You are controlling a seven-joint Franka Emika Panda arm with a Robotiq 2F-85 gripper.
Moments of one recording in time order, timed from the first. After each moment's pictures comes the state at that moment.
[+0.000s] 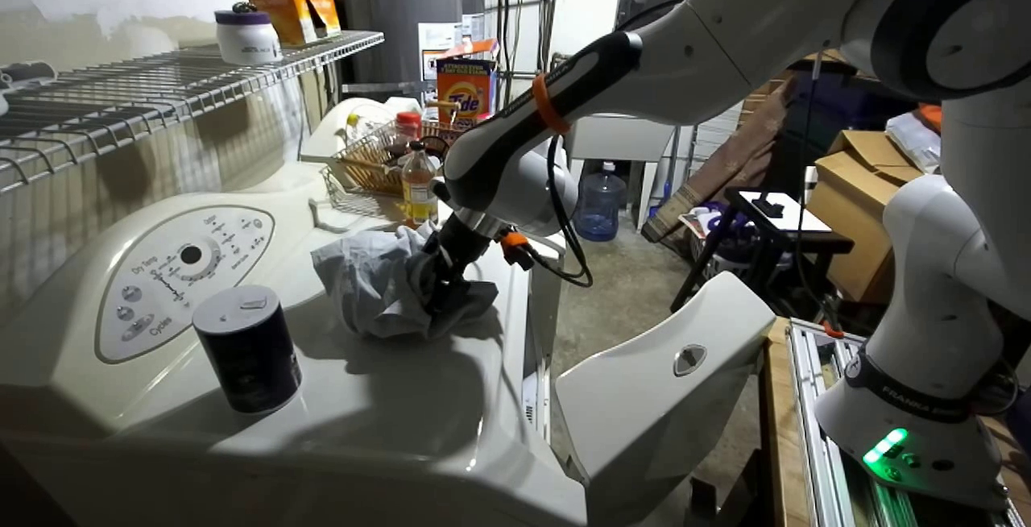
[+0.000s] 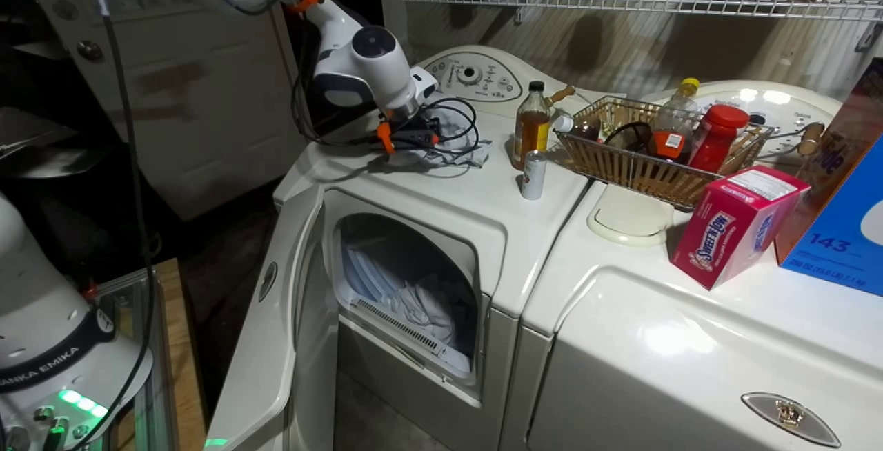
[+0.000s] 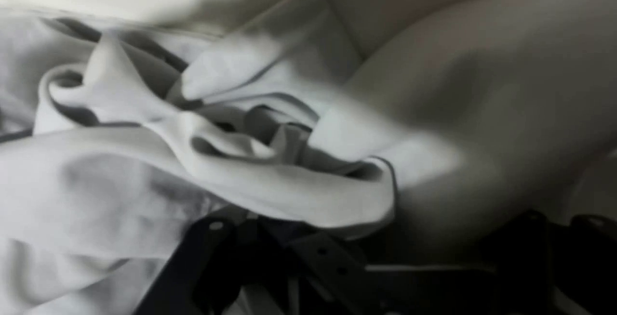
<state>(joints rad) 0.55 0.54 -0.33 -1.90 1.17 2.75 -1.59</state>
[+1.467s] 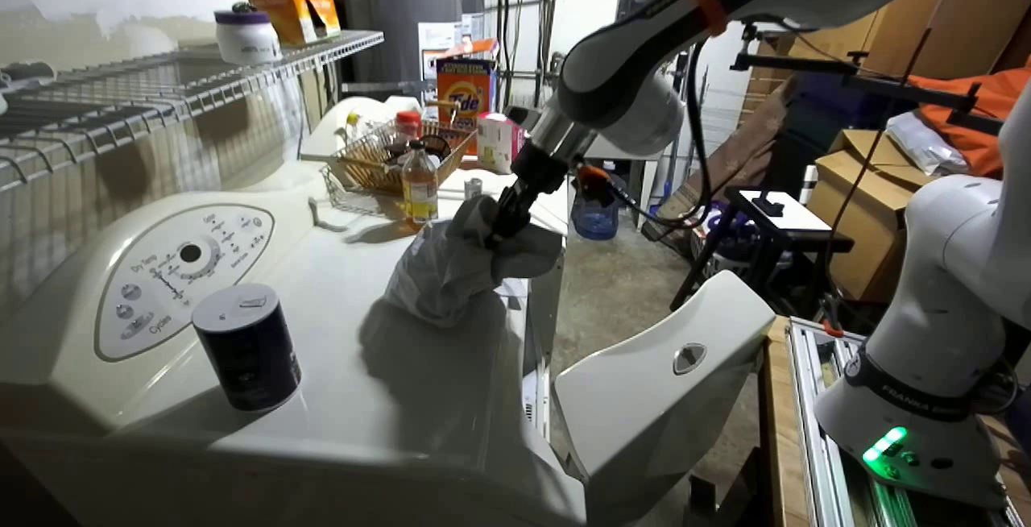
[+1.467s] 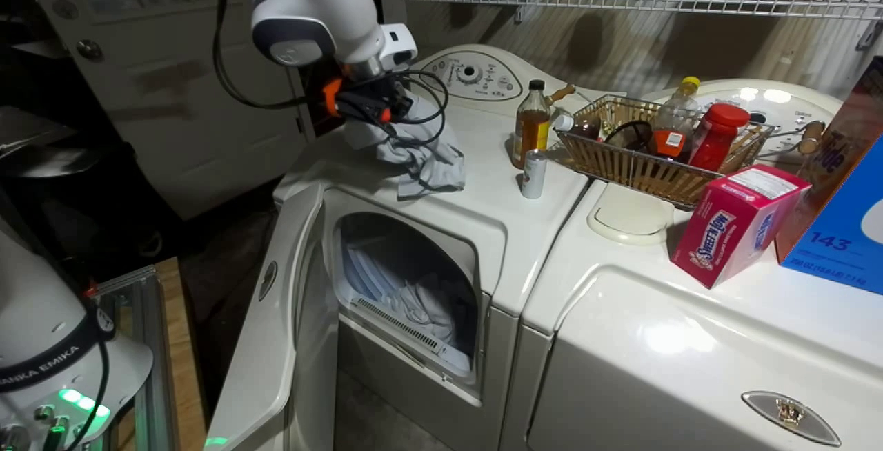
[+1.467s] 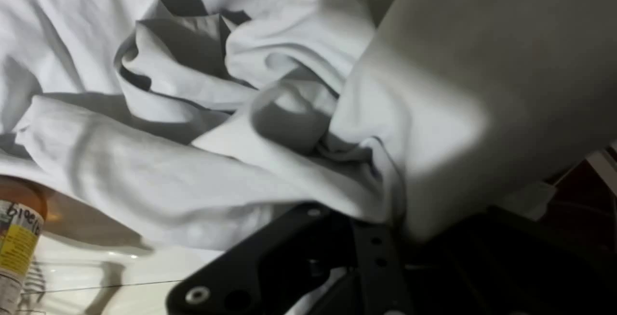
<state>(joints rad) 0.19 0.05 -0.04 -2.29 0.77 2.69 -0.99</state>
